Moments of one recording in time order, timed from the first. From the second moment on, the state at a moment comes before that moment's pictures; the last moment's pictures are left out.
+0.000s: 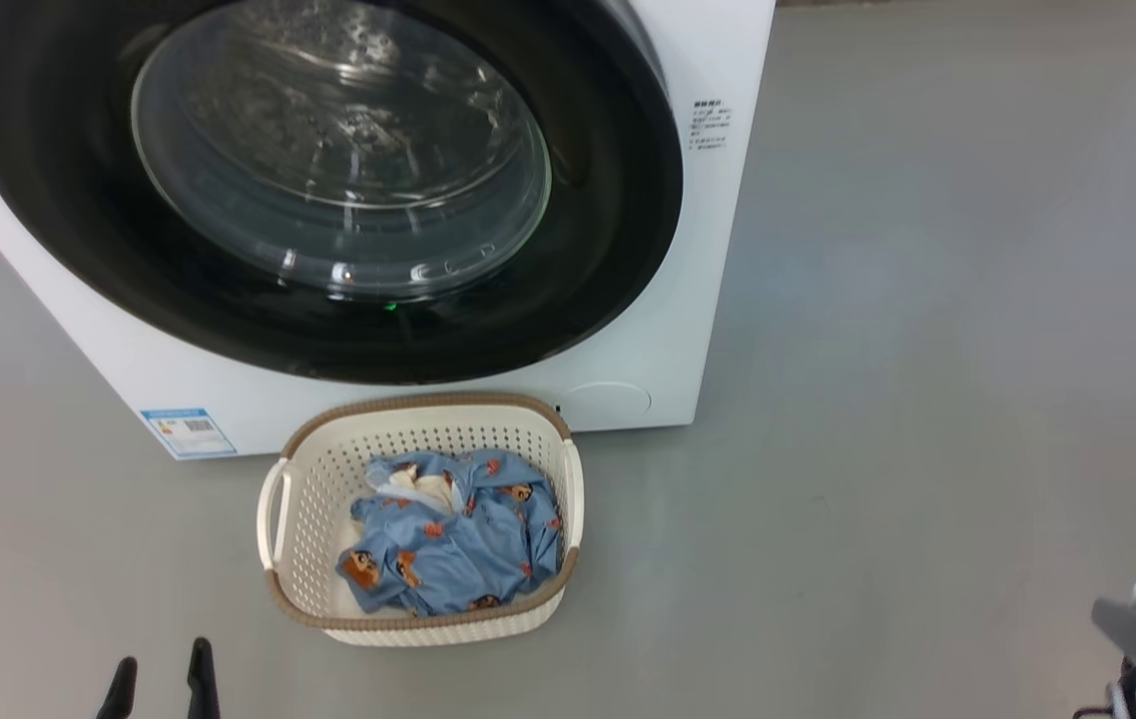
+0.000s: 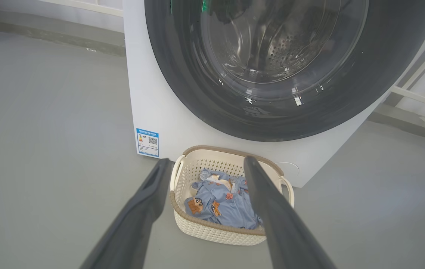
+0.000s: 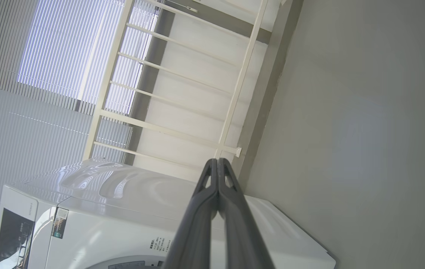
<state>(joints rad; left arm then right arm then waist) 0.14 0.08 0.07 0.16 -0.39 -0.13 -0.26 -0.21 -0.11 -0.31 0.38 1.33 0.13 -0.26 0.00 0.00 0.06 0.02</state>
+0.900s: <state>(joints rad) -0.03 0.17 0.00 0.12 -0.44 -0.13 -0.26 -0.73 -0.25 -0.24 0.38 1.65 0.13 0.15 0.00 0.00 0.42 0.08</state>
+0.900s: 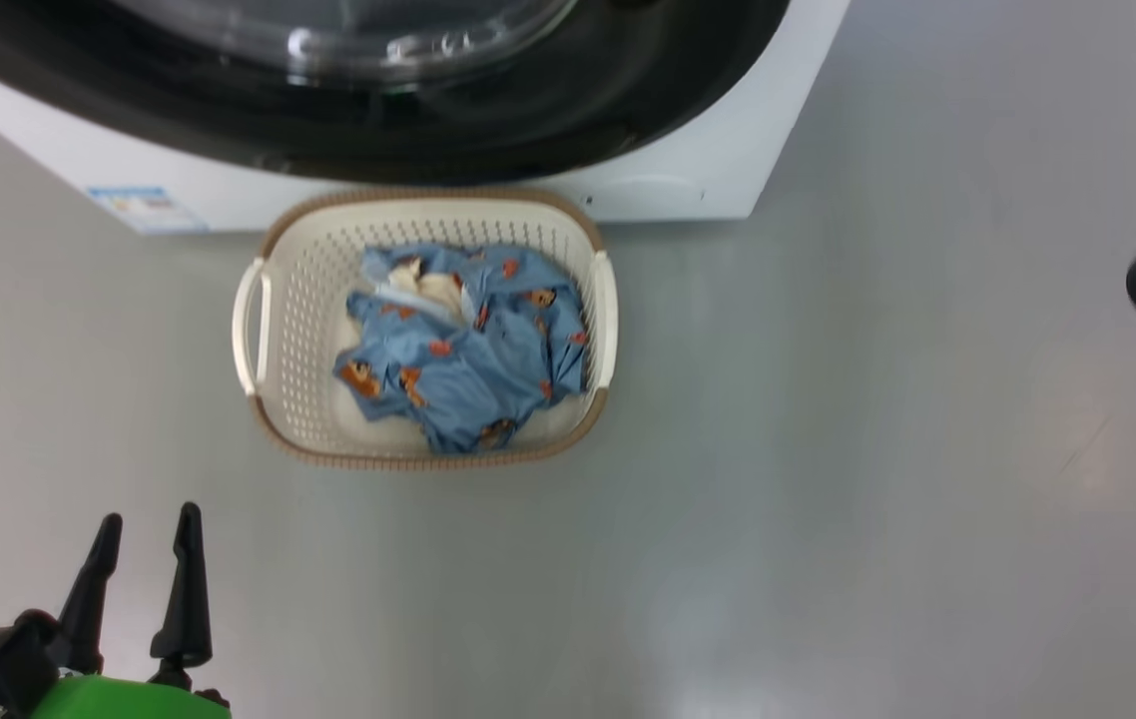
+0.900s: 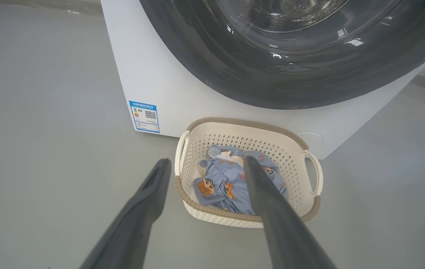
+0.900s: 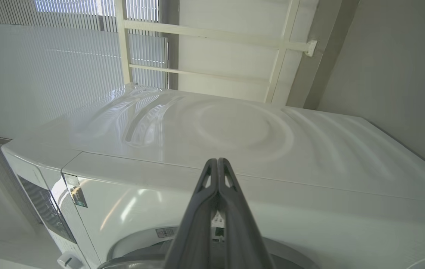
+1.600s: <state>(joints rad) -0.06 0.16 -0.01 0.12 -0.44 -0.13 -0.26 -0.98 -0.23 -0.08 0.32 1.60 0.13 0.42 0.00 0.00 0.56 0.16</state>
